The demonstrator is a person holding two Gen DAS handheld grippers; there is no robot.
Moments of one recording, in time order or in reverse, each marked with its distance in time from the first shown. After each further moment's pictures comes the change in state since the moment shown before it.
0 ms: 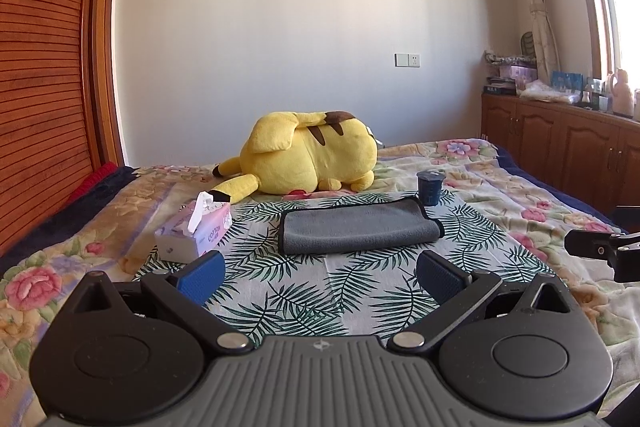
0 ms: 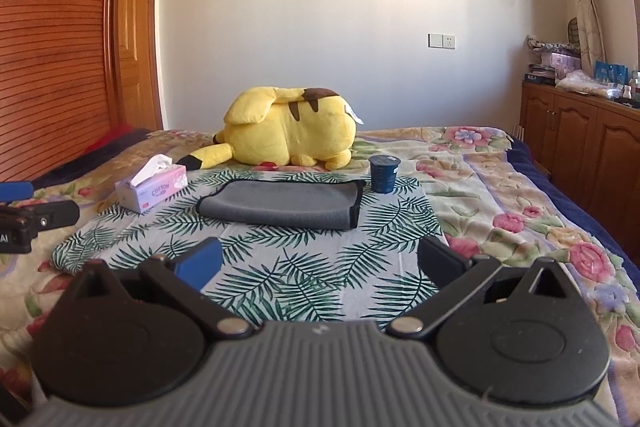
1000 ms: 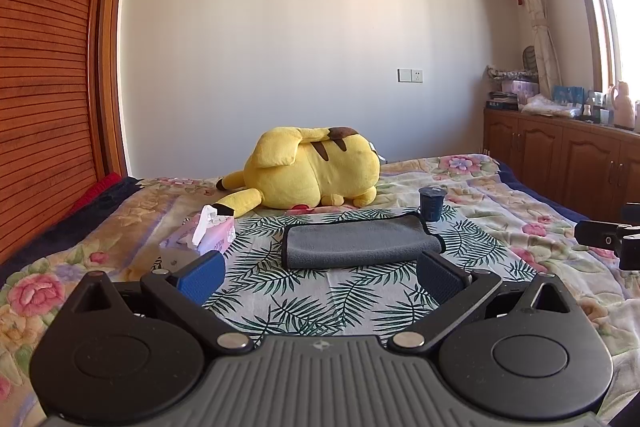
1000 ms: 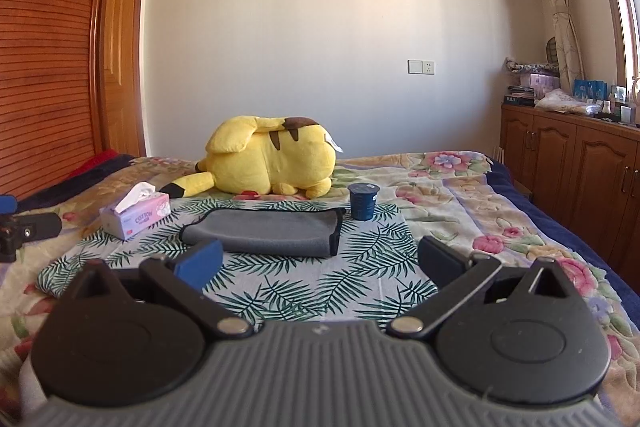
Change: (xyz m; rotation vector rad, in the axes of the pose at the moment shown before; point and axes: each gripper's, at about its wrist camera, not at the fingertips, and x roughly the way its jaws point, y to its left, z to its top) left arm -0.009 0.001 0.001 -0.008 -0.048 0.007; right arm -0.009 -0.007 0.003 0.011 -0.088 -0.054
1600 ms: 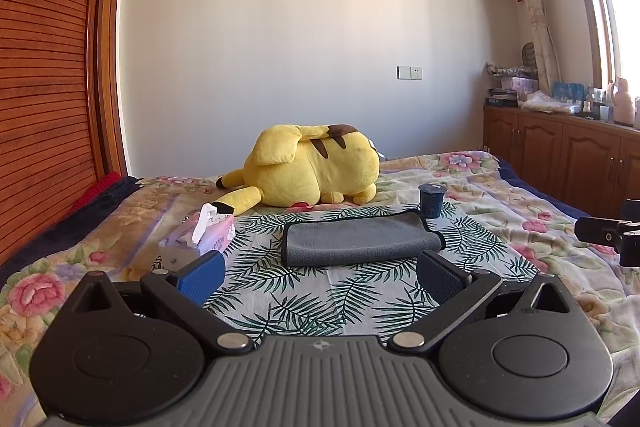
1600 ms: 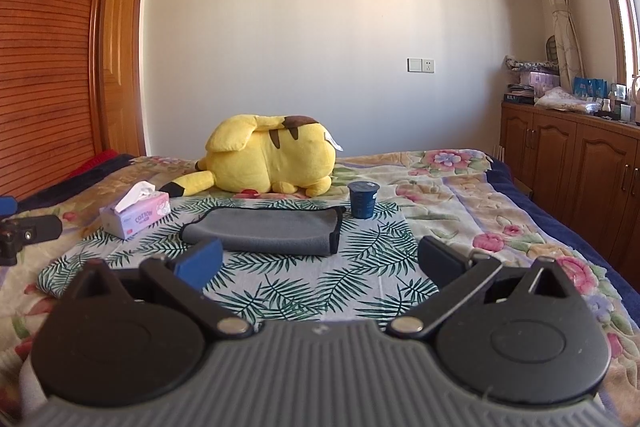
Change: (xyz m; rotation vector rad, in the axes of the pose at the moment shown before) left arm 0.001 0.000 -0.002 0.003 0.007 0.001; right arm 0.000 0.000 -0.001 0.001 0.002 0.000
